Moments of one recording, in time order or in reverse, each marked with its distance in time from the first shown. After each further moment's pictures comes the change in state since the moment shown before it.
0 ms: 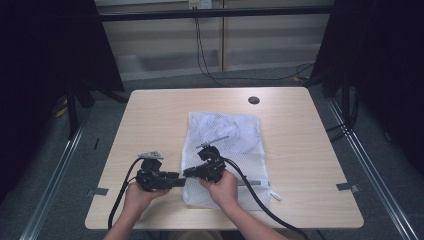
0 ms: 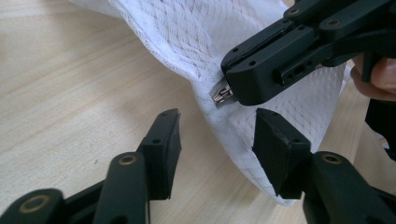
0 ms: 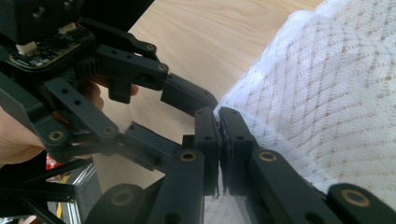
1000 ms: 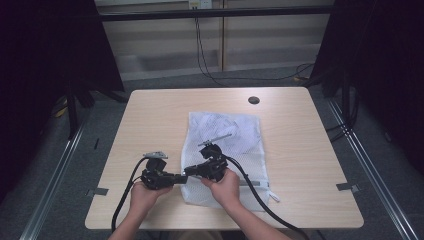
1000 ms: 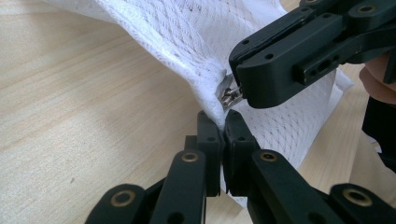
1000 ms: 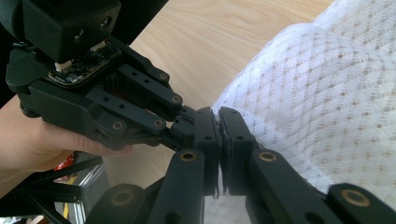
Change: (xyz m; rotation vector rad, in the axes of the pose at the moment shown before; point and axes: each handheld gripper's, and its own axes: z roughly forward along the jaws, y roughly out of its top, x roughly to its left) left arm -0.003 0.004 0.010 -0.016 -0.021 -0.029; right arm -0.001 0.003 -0.009 -0.013 0.029 0.010
